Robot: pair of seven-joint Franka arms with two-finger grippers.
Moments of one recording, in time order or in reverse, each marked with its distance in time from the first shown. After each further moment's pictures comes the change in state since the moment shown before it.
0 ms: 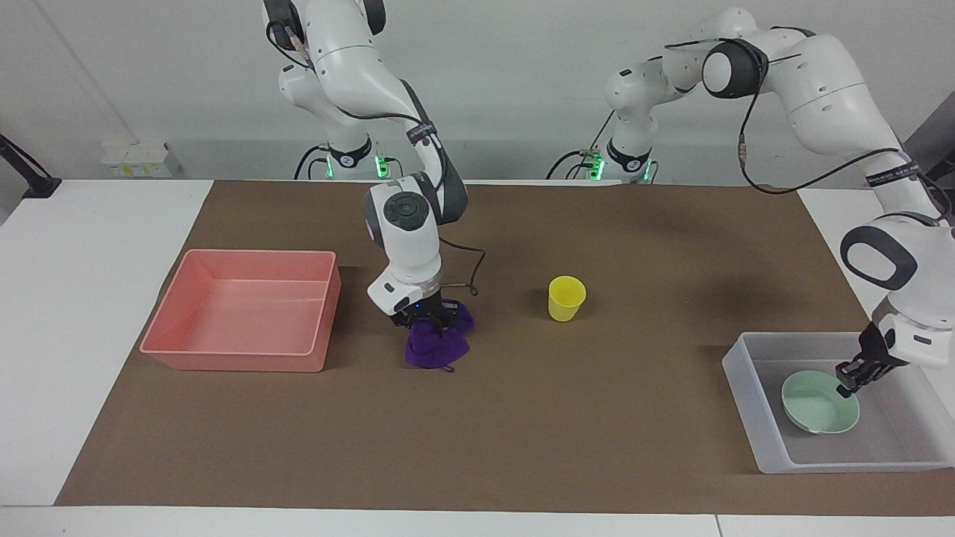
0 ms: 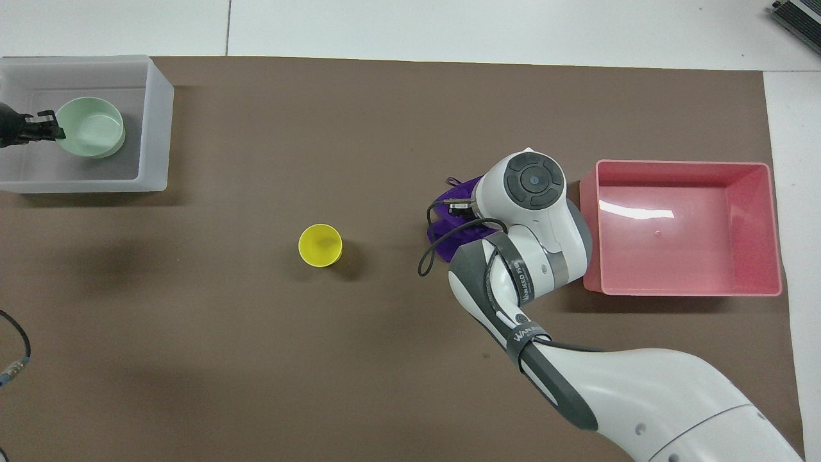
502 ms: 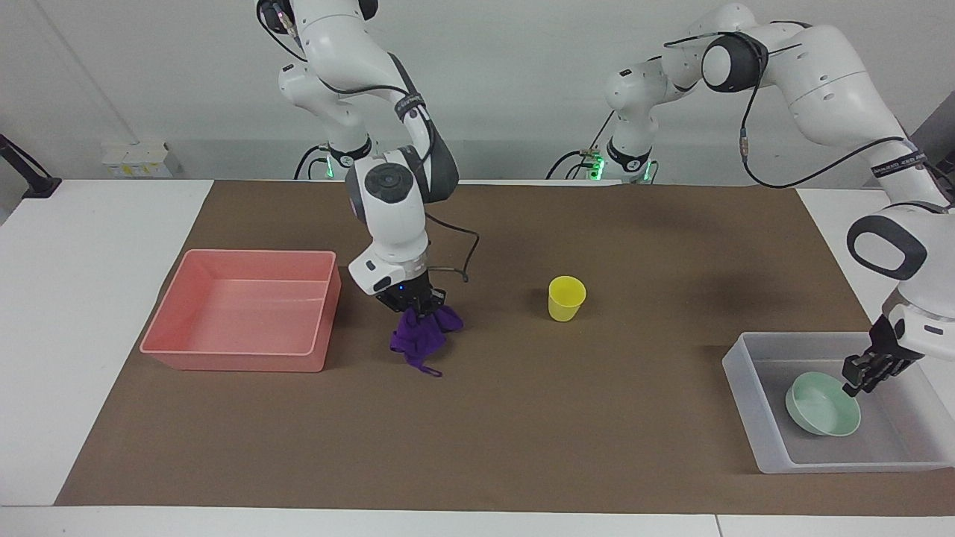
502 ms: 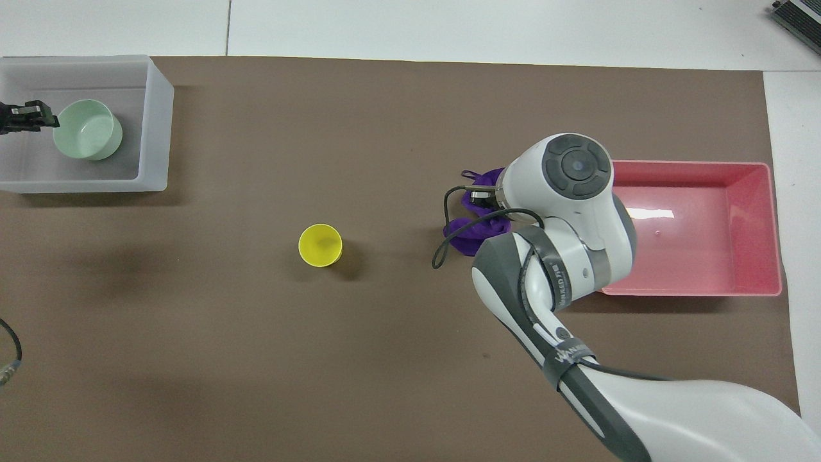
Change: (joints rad) left arm -0.012 -0.062 -0.016 0.004 0.047 -0.010 0.044; right arm -0.040 -0.167 -0.013 0.007 0.000 -0.152 0.052
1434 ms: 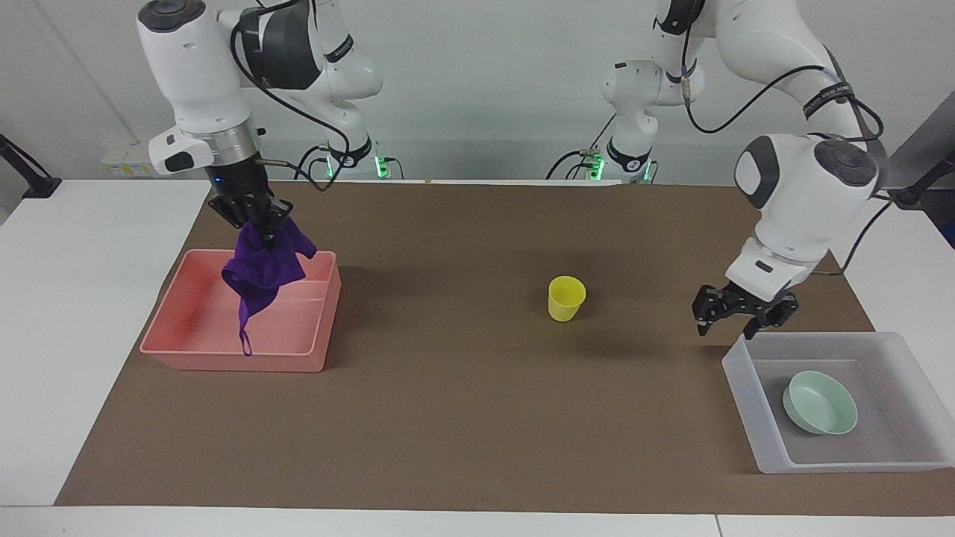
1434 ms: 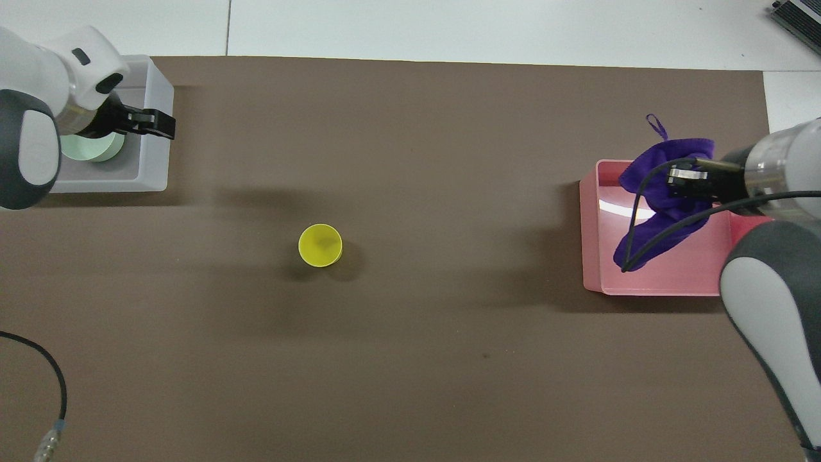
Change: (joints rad) left arm -0.395 -0.306 -0.011 -0.243 0.057 -0.247 -0.172; right arm -0.346 -0.310 -0.015 0.021 -0.010 -0.272 -0.328
